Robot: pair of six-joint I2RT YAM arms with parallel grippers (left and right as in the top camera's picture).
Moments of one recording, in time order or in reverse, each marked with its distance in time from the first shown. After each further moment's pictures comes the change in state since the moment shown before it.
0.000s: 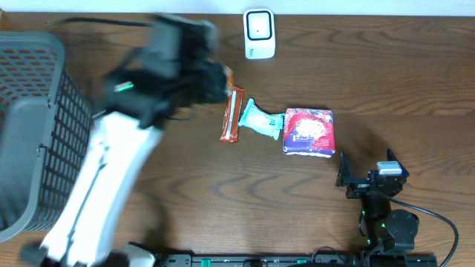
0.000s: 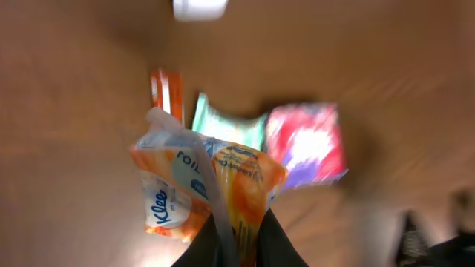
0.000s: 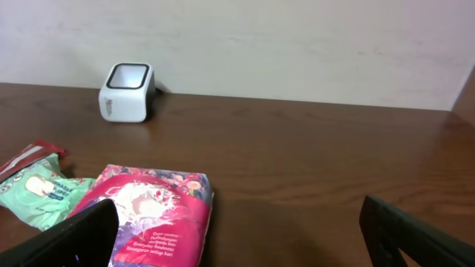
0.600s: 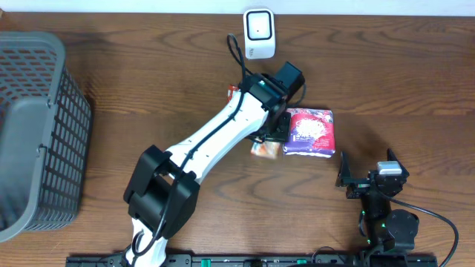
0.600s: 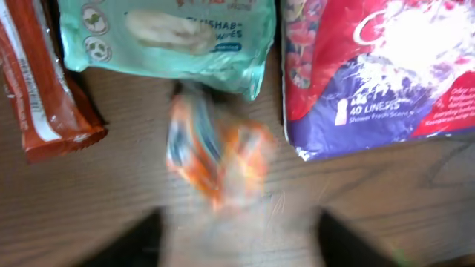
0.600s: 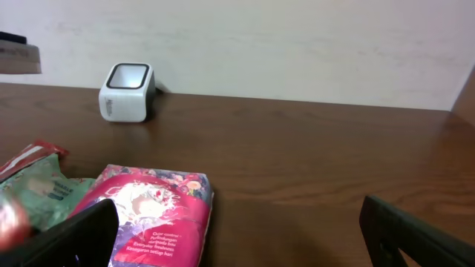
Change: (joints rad) left arm -0.267 0.425 -0.008 0.005 -0.071 -0.159; right arm 0.000 0.000 0.000 0.000 0.000 0.000
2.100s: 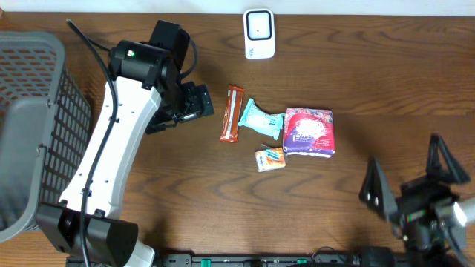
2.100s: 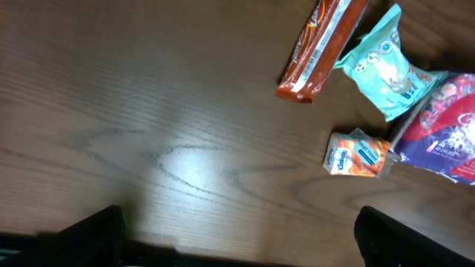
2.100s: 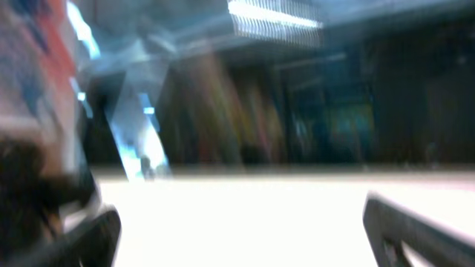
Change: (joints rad) left arm 0.452 -0.326 0.023 -0.390 -0.014 -0.019; right arm 0.006 0.227 0.625 0.099 -0.247 0.202
